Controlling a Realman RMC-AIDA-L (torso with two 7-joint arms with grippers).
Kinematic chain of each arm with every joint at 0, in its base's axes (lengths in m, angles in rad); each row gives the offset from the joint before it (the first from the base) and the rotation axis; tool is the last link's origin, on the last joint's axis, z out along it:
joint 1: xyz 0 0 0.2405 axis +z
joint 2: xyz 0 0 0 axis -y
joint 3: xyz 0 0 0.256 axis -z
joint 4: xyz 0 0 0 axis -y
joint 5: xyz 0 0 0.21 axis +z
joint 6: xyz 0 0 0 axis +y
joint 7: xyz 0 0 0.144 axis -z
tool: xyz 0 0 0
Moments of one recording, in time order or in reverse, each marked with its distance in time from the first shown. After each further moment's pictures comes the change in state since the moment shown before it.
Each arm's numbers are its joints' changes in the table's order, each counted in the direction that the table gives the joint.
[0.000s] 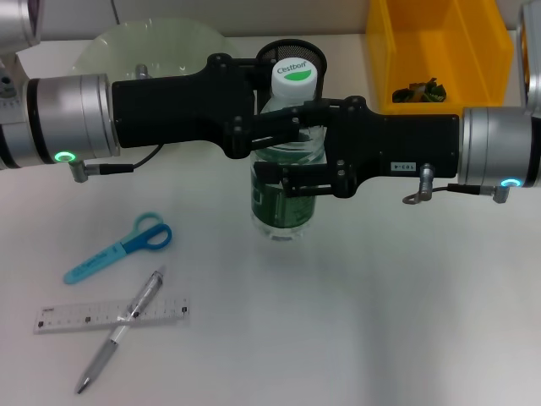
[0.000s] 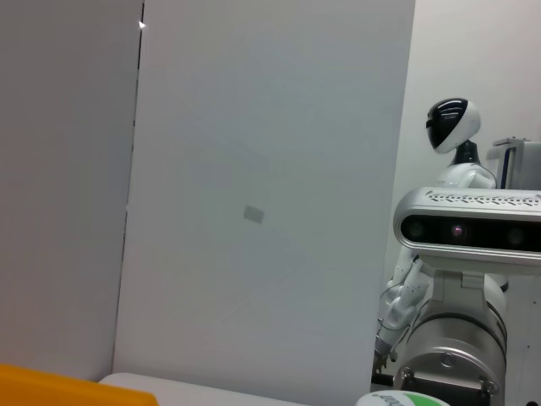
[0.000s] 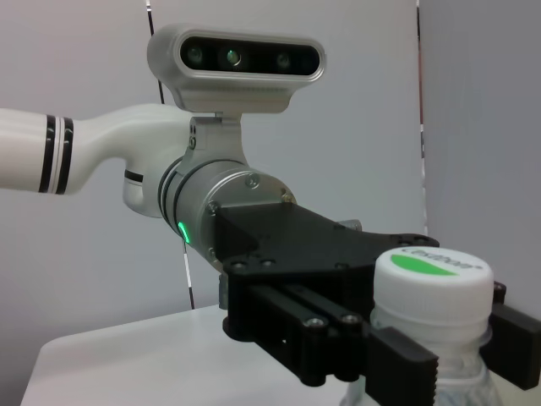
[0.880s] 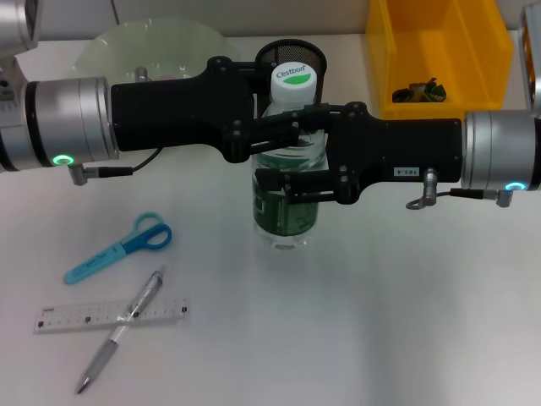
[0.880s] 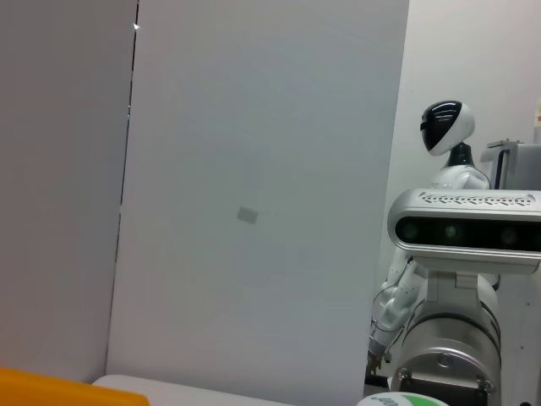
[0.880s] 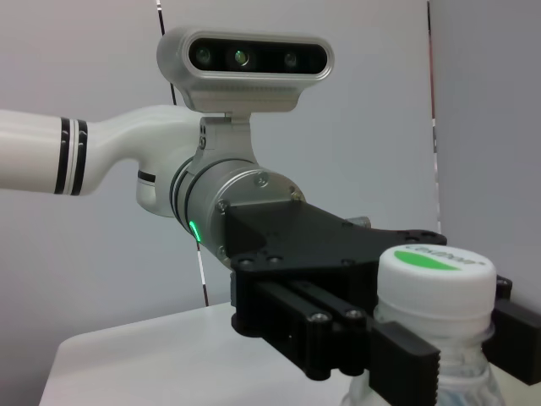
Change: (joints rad) left arm 0.006 0.000 -0.002 -0.003 -0.003 0.010 -0.001; right arm 0.000 0.004 -0.001 -0.001 -0.008 -0.031 -0.018
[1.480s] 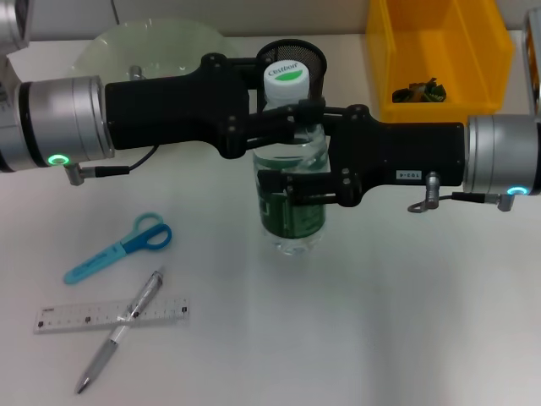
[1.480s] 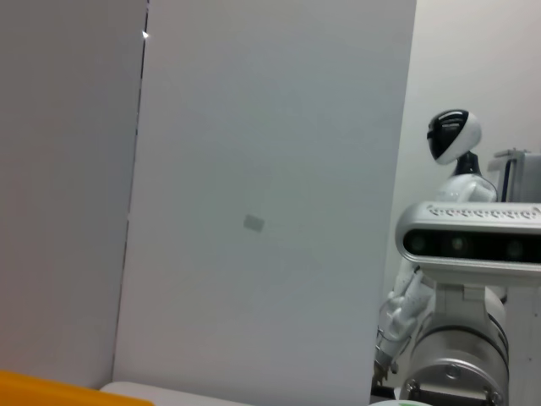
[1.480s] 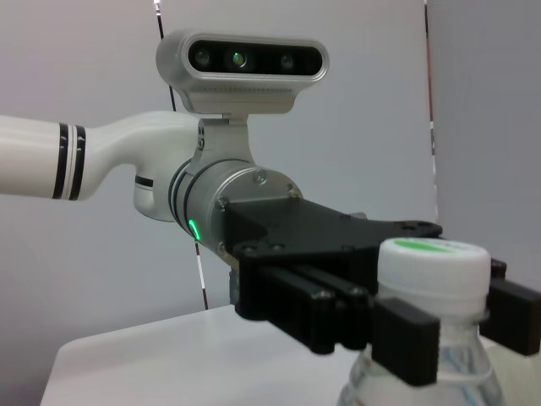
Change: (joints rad) left arm 0.011 0.000 0.004 -0.002 -0.021 0.001 0.000; right arm -0.012 -0.003 -0.001 -0.004 0.006 -0.003 0.010
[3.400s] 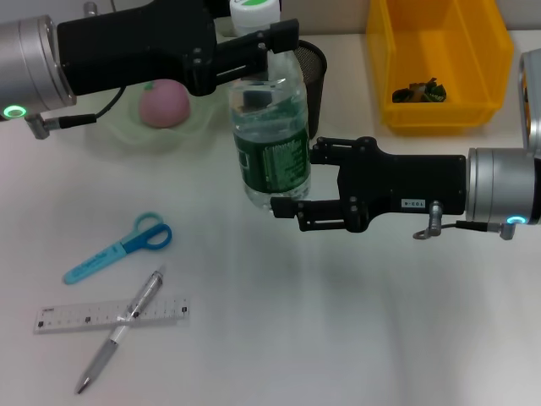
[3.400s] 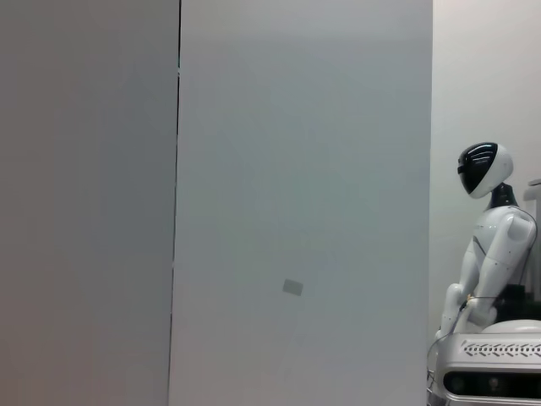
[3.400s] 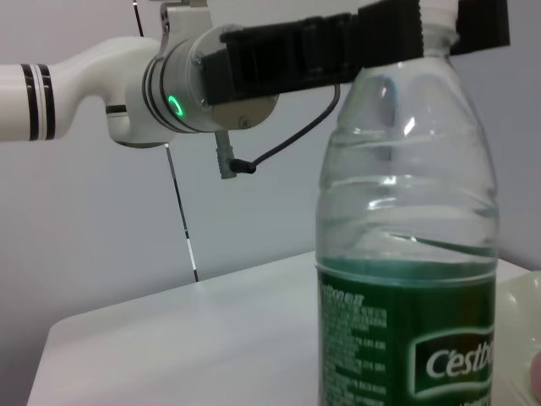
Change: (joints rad) left arm 0.030 -0.006 0.057 -0.160 -0.046 0.005 0.062; right arm -0.007 0.001 -0.008 -0.121 0.000 0.012 0.074
